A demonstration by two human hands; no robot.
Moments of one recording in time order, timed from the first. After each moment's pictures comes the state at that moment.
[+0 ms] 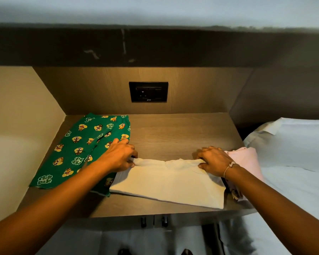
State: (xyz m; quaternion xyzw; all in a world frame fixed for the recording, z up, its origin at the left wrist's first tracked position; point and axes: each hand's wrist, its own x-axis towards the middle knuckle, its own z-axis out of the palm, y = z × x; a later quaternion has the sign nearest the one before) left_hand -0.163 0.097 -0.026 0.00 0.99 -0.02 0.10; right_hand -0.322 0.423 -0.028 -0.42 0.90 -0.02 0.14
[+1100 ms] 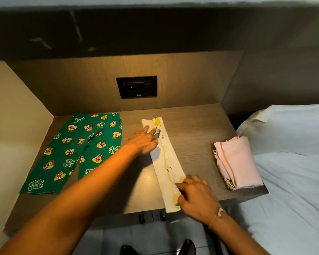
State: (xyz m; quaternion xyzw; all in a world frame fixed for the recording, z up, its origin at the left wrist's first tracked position) left_hand -0.250 0.156 -0.040 -0.03 0.98 0.08 0.19; right_hand -0.172 0.428 -0.037 -0.37 0.91 -0.12 0.14
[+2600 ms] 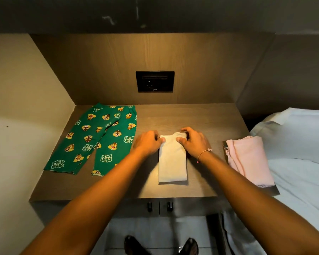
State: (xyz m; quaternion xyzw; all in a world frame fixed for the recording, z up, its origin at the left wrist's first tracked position) left_hand -0.194 0.172 -0.030 -0.27 0.91 0.30 0.06; right_hand -0.279 0.347 -0.023 -0.24 0.92 -0.29 0.13
